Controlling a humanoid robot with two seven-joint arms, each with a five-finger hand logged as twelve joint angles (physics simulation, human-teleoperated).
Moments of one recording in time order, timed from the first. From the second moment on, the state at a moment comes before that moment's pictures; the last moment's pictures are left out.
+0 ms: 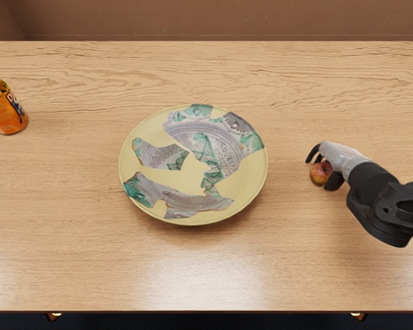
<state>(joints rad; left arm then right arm) -0.03 0.00 -0.25 -0.11 -0.25 0.03 0.14 1.24 -0.65 -0.36 1.58 -0.96 -0.52 -0.61</state>
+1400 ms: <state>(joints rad) -0.02 0.00 -0.25 -0.11 -0.25 0.03 0.14 1.50 -0.64 -0.34 1.64 -0.83 -0.43 -0.61</state>
